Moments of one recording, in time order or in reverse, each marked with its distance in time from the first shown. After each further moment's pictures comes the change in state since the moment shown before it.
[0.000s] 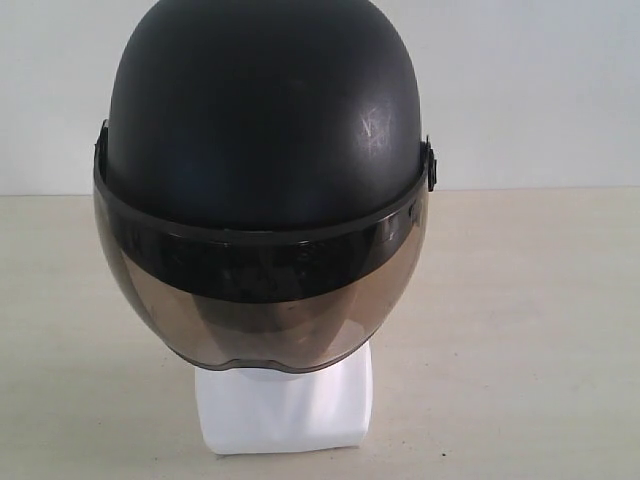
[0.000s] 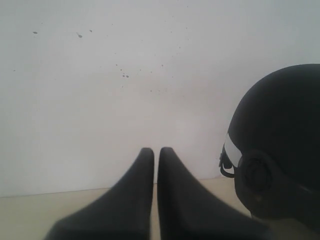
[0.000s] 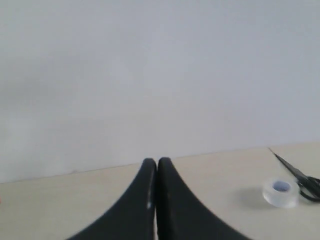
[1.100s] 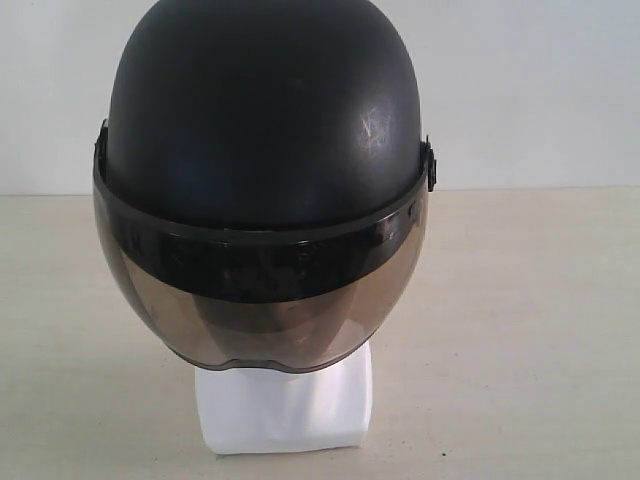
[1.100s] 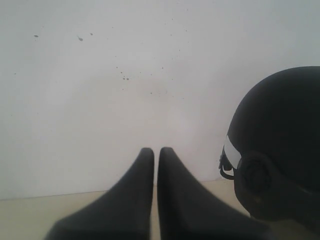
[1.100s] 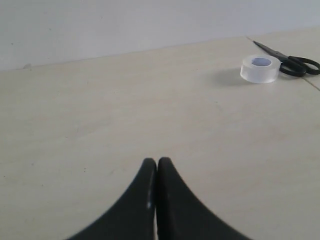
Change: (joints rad) left arm 0.000 -0.009 0.000 0.000 0.000 0.000; right arm -0.079 -0.237 0.486 0.085 -0.012 -0.080
